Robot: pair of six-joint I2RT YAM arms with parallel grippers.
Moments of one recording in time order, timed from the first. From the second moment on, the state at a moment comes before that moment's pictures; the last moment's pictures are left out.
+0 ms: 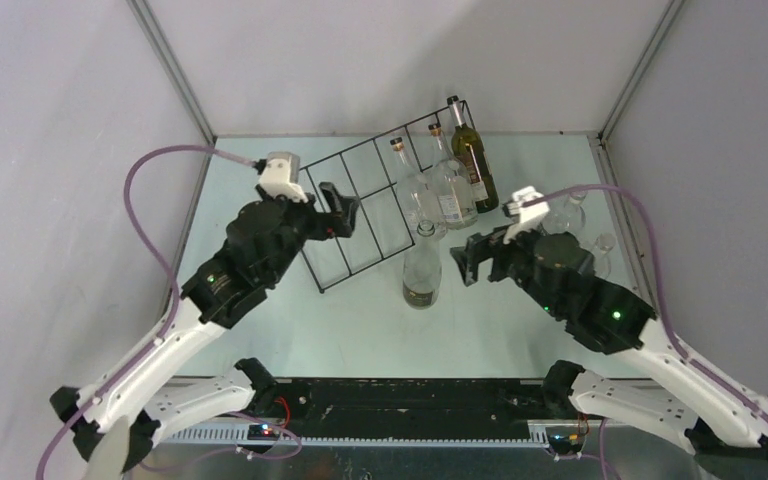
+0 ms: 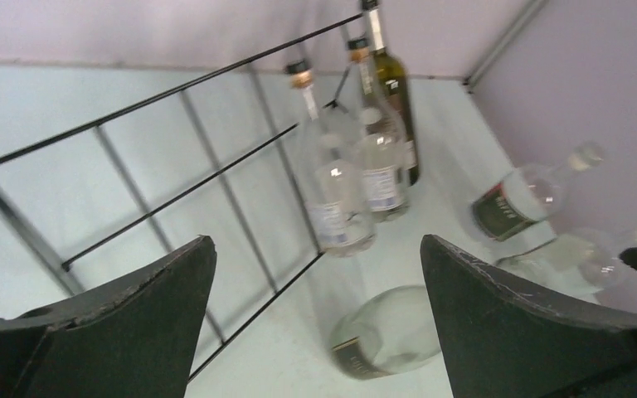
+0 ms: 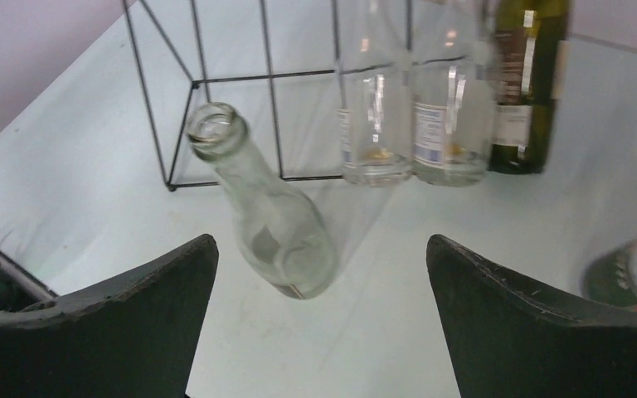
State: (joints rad) left arm -0.79 0.93 1.11 -0.30 -0.39 -0.37; right arm 0.89 0.75 0.98 -0.49 0.34 0.23
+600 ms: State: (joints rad) left arm -0.59 0.67 0.90 -0.50 -0.38 -0.42; right arm 0.94 1.09 0.98 -0.23 0.29 0.36
